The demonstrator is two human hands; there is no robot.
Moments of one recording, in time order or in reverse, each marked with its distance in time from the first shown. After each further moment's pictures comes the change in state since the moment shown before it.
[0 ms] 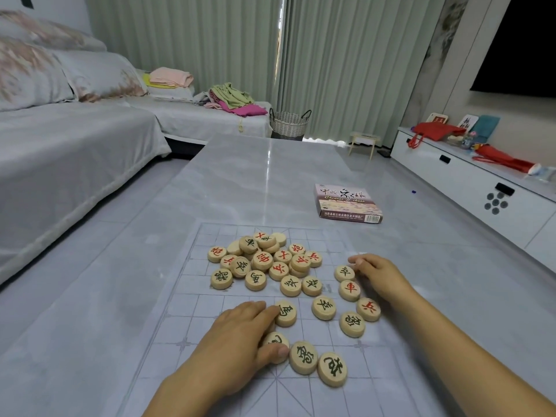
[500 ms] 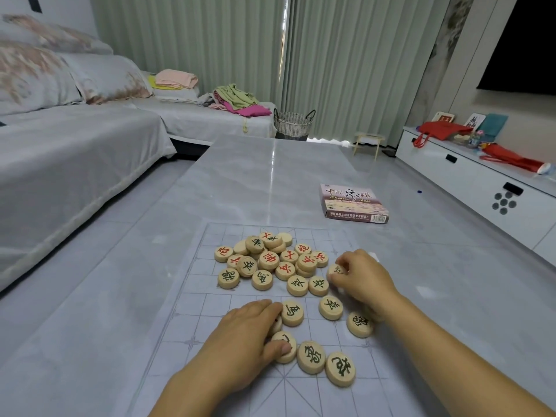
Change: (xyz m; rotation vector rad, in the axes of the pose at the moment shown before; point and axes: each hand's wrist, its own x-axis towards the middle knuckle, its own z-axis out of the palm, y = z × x) left_hand 0.001 -0.004 0.000 -0.031 0.025 -0.013; right_hand -0.015 -0.039 0.030 -0.635 0.061 -0.146
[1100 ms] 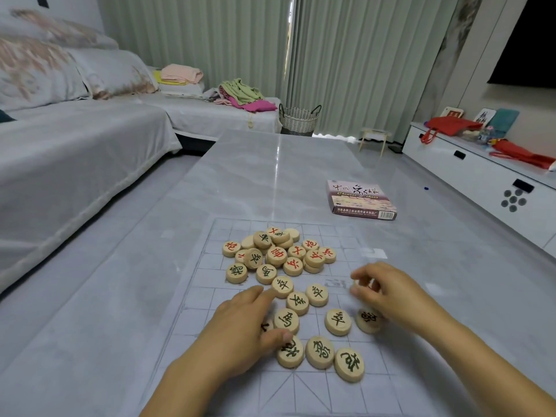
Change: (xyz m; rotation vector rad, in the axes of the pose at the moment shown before) left_hand -0.003 -0.012 -0.007 -0.072 0.049 -0.073; right_hand -0.050 0.012 -0.024 0.083 -0.078 -0.210
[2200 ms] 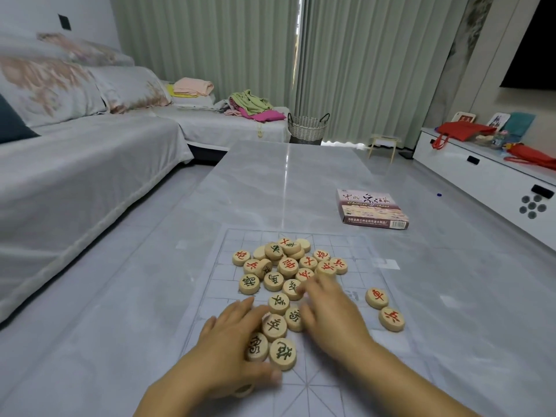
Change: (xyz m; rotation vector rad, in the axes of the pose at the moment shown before) left_hand -0.017 -0.025 -0.009 -0.012 -0.146 -0.081; right_hand 0.007 -0.080 0.062 -0.035 0.124 -0.189
